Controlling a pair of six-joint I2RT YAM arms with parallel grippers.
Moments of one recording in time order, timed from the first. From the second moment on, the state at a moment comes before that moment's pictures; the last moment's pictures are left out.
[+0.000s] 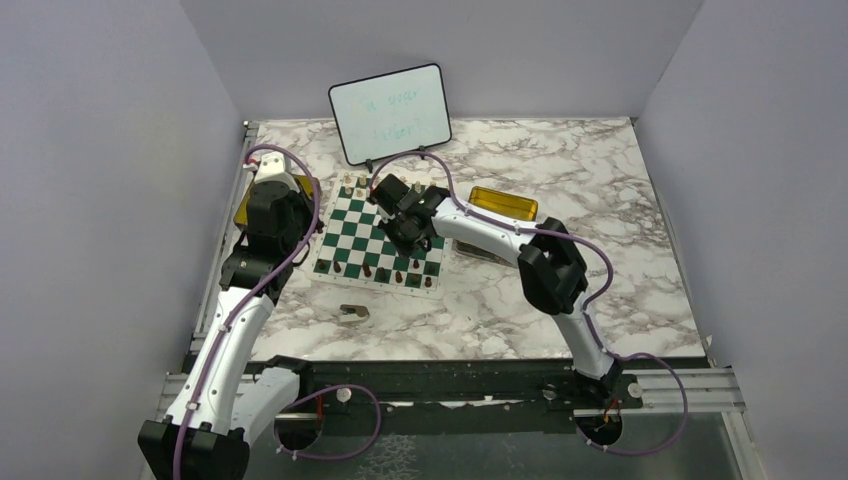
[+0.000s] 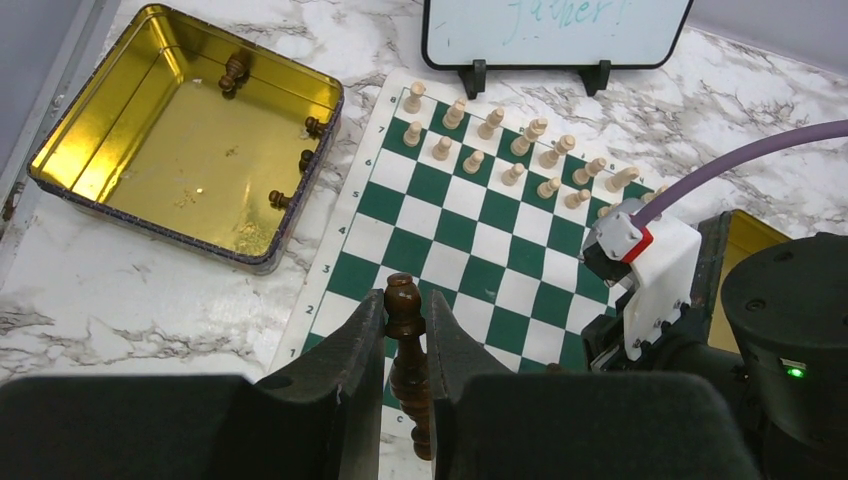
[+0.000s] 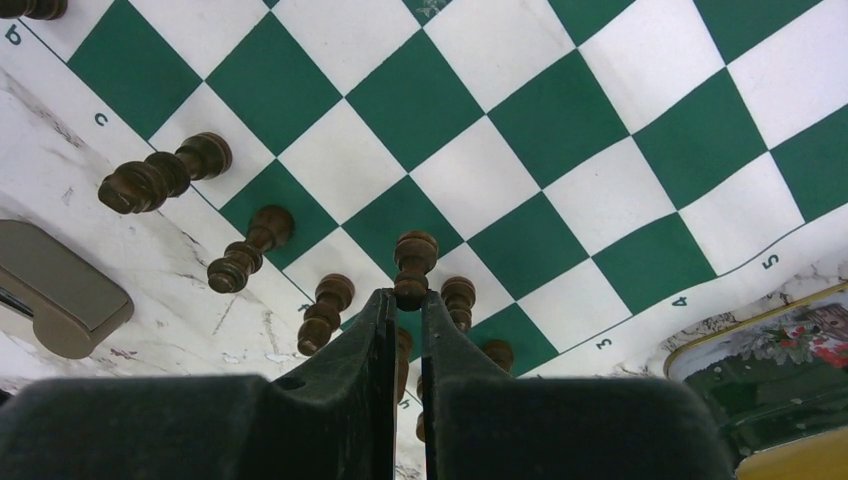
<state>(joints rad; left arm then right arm) -0.18 0.90 0.91 -0.40 -0.17 -0.34 0.92 2.20 1.88 -0.79 0.04 0.17</state>
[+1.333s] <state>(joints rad) -0.18 0.90 0.91 -0.40 -0.18 -0.34 0.93 2.30 1.97 -0.87 -0.01 0.16</state>
